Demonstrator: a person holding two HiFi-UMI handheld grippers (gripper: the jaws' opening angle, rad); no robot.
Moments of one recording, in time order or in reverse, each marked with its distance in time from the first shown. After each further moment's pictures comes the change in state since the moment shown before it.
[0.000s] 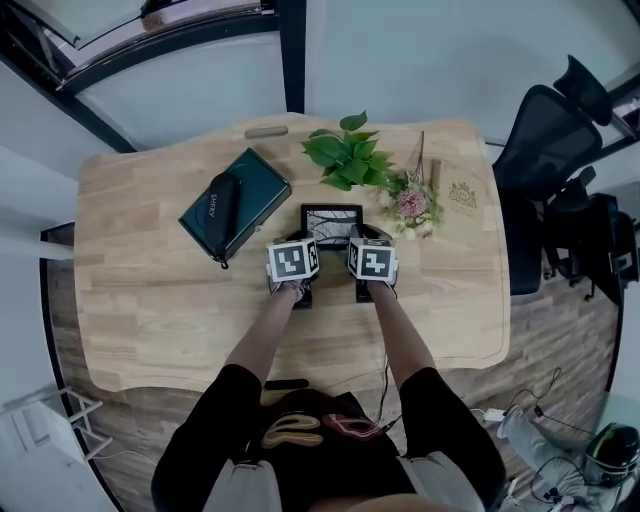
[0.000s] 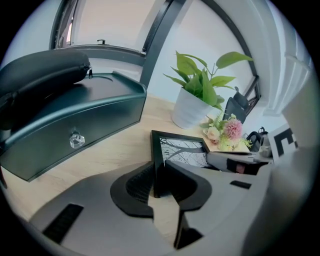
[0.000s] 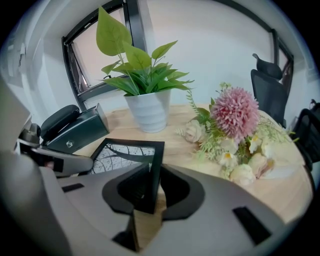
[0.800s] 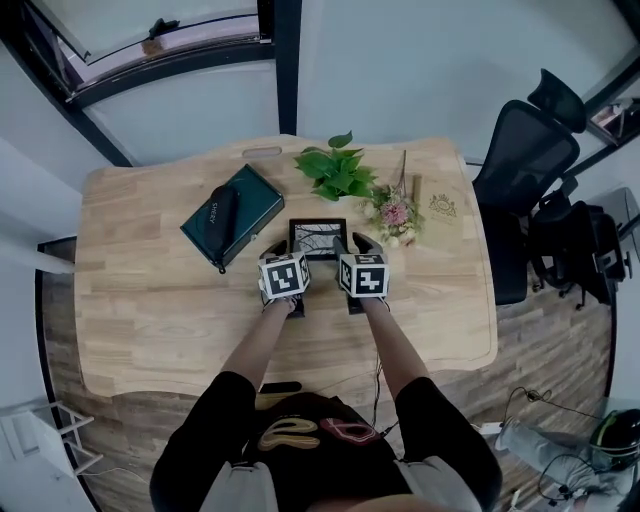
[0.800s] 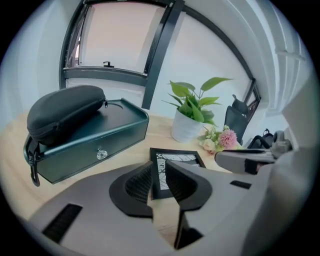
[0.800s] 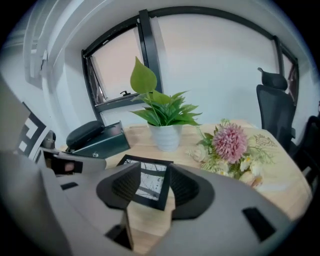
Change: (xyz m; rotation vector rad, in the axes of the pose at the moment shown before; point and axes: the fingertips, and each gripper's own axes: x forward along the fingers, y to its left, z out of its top) left arm -0.046 -0.002 0.017 0.033 -0.180 0.066; right arm -0.059 0.029 0.028 -0.068 -0.158 0.105
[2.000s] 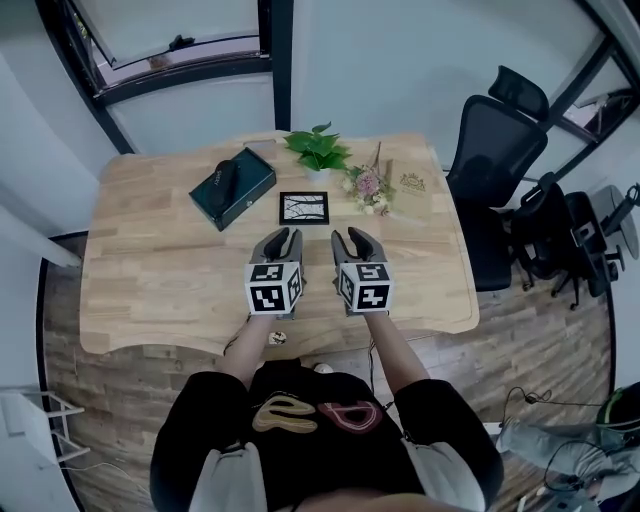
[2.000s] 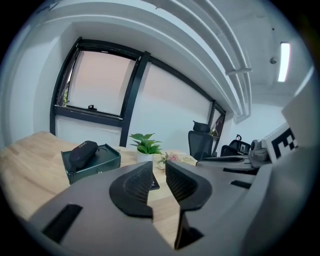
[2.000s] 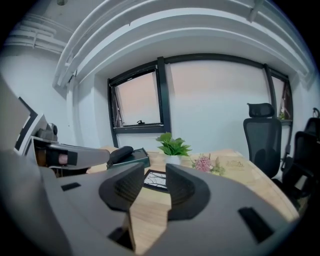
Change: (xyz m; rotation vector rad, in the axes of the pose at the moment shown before) left arm -0.218 -0.104 -0.007 0.169 -0.373 -0.200; right arm -0.214 0.045 -0.003 -0.084 -0.316 0.043
